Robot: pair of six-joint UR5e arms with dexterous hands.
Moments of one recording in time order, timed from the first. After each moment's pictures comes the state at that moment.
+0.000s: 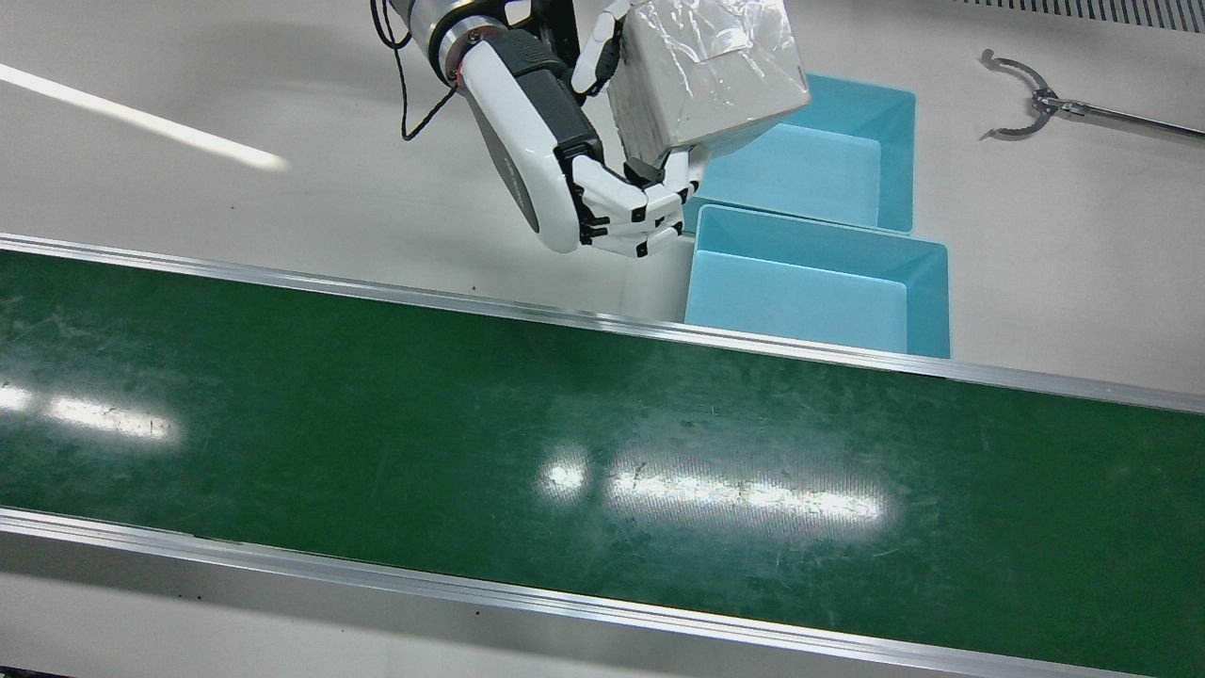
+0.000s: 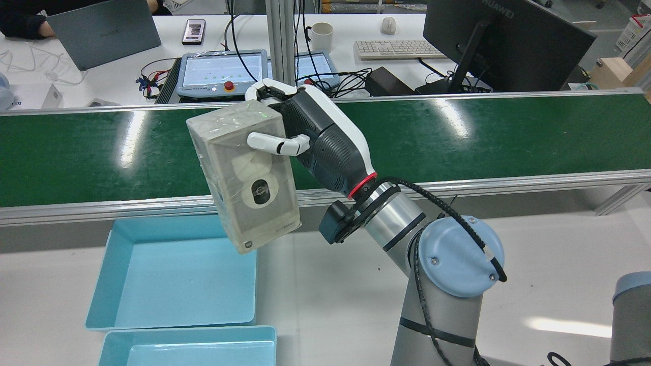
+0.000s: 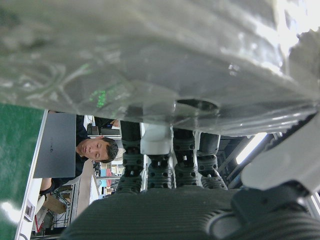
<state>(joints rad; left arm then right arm) -1.79 -1.80 -1.71 0.50 1.90 -0.17 0.45 -0.82 2.00 -3.58 -0.95 -0.51</state>
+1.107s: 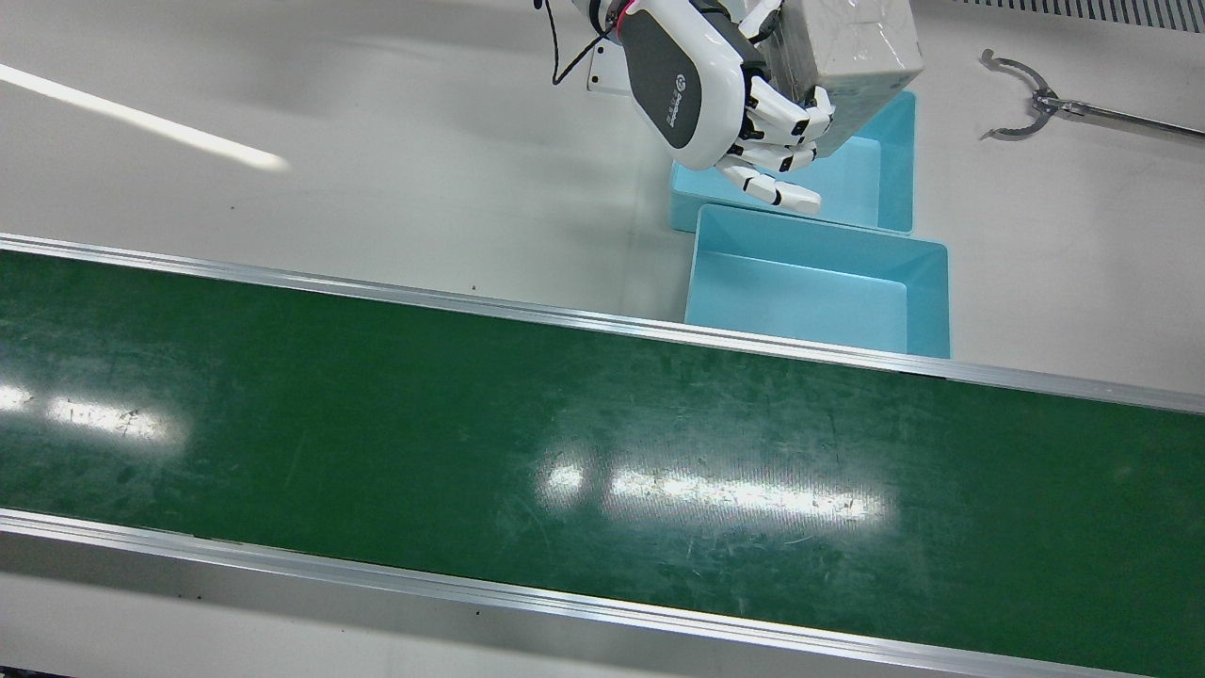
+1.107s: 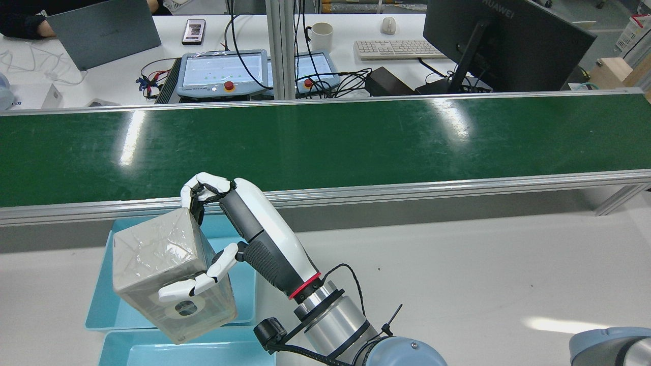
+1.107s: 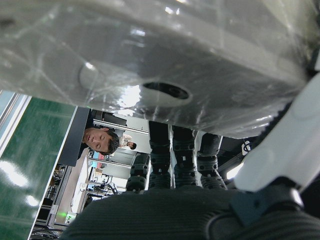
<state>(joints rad) -1.79 -1.80 -1.71 0.50 1.90 -0.17 0.22 -0.80 1.99 -3.44 -0.75 -0.98</state>
